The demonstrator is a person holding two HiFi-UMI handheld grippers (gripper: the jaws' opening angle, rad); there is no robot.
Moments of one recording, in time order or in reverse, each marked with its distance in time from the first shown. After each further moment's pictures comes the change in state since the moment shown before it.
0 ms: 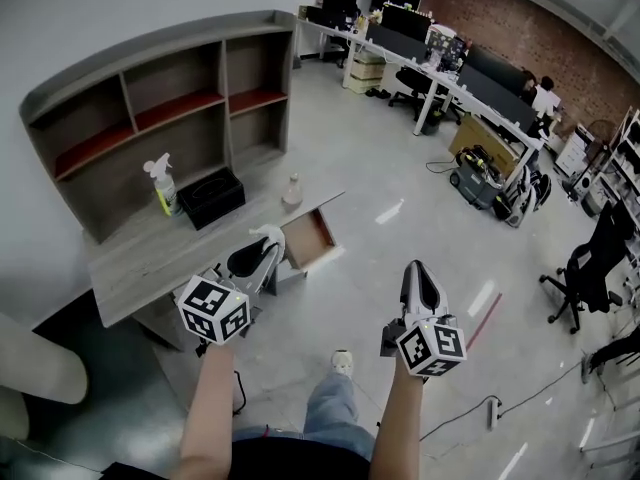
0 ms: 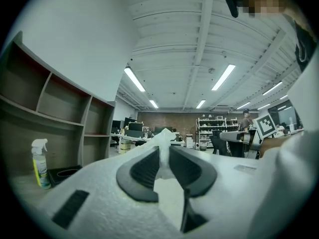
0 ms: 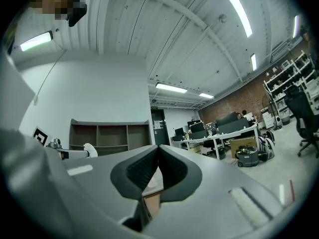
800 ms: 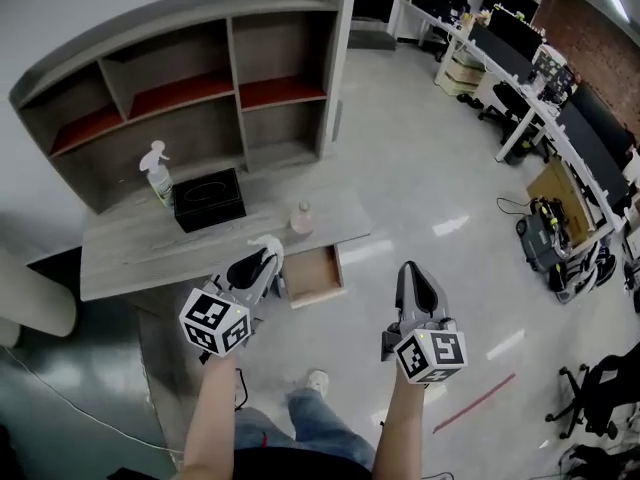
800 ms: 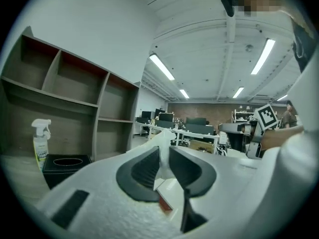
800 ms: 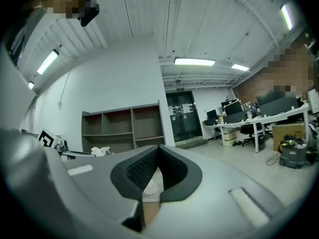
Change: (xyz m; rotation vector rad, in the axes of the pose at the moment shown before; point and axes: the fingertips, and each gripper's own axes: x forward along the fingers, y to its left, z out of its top) left arm 0.194 0.112 -0.063 -0.084 0.086 0.388; right arm 0.293 -0.097 -0.058 0.004 0.192 0.423
